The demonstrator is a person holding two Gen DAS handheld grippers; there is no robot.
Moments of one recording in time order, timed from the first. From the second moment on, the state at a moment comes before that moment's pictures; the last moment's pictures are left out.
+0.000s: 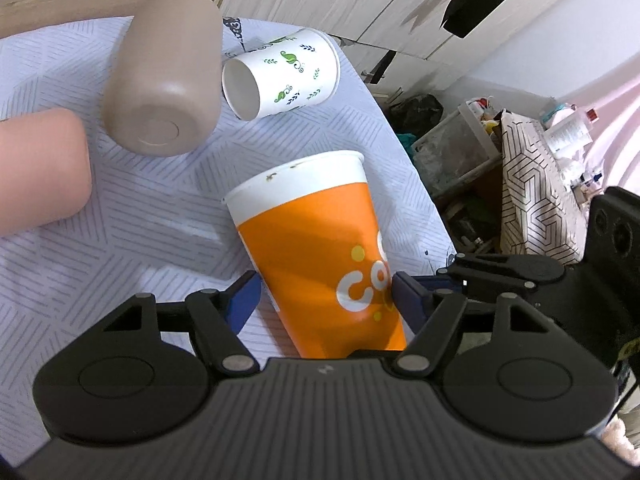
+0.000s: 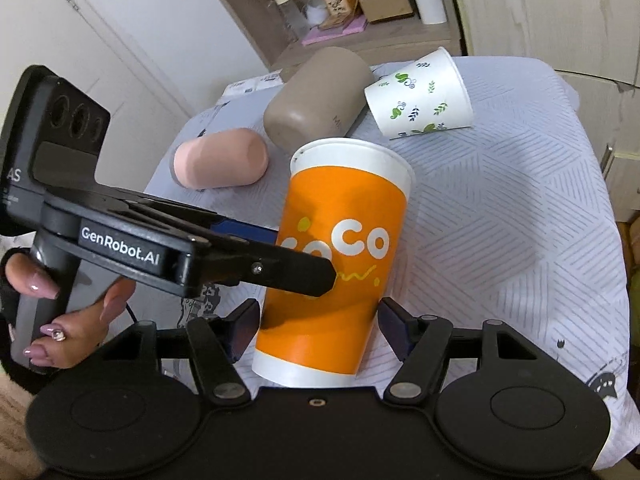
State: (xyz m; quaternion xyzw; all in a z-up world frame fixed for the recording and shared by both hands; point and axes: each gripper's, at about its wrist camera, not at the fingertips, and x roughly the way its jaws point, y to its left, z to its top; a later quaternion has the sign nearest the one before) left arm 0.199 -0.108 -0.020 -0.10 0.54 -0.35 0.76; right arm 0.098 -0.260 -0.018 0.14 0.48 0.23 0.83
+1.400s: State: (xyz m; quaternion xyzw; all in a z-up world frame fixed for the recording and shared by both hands) left arm 0.129 -0.049 0.011 0.03 0.22 -0.35 0.91; right arm 0.079 -0.172 -0.034 -0.09 0.20 0.21 0.95
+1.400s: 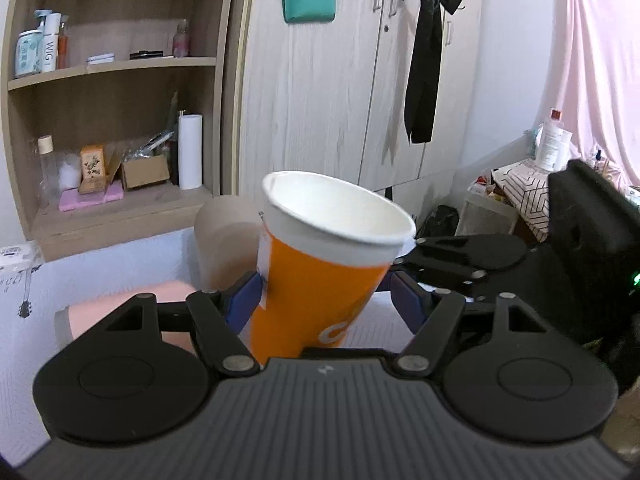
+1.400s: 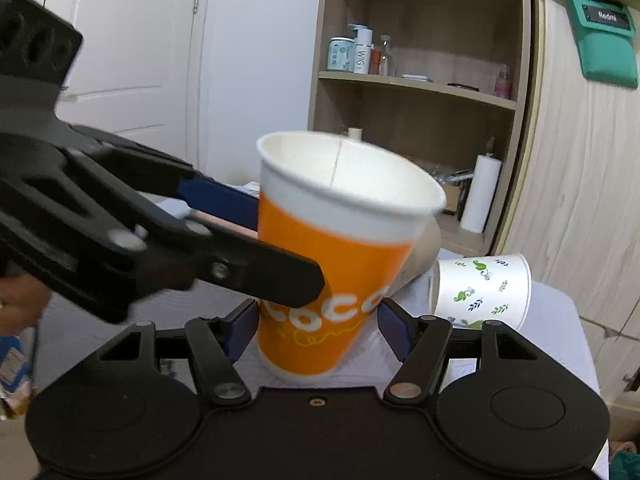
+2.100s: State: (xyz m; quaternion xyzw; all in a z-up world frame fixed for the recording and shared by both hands) left arm 0.132 -0.034 0.005 -0.01 0.23 -0.33 0.92; right arm 0.082 -0.166 -0.027 -0.11 0.20 0.23 0.95
